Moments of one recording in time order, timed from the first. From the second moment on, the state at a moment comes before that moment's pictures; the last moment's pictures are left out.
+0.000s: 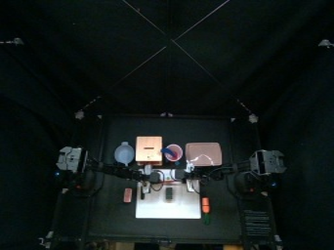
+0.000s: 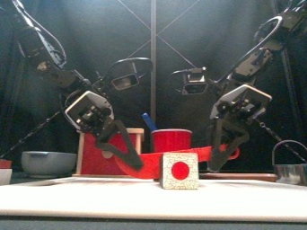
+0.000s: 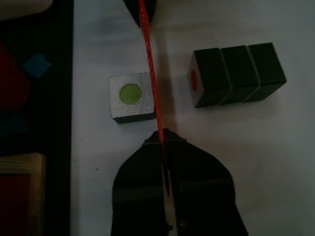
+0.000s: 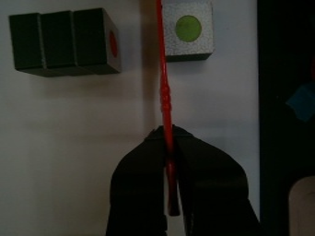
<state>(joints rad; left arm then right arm) -0.06 0.11 0.79 0.06 -0.20 0.00 -0.03 -0.04 0.78 0.23 0.25 -0.22</state>
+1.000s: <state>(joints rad) -0.15 0.12 0.77 0.06 -0.20 0.00 0.06 -0.06 0.80 0.28 0.25 -0.22</state>
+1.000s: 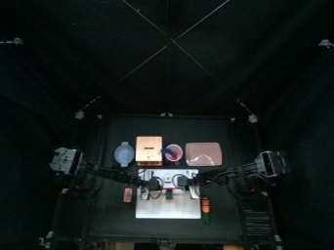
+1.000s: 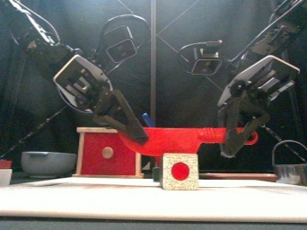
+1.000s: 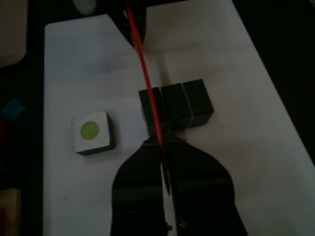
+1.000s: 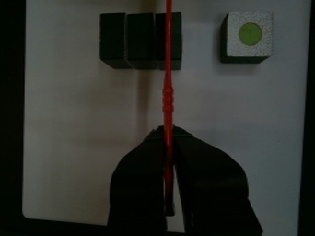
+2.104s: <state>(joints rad) -0.17 0.23 0.74 -0.02 -0.16 0.00 0.07 0.06 0.80 0.29 0.20 -0.22</state>
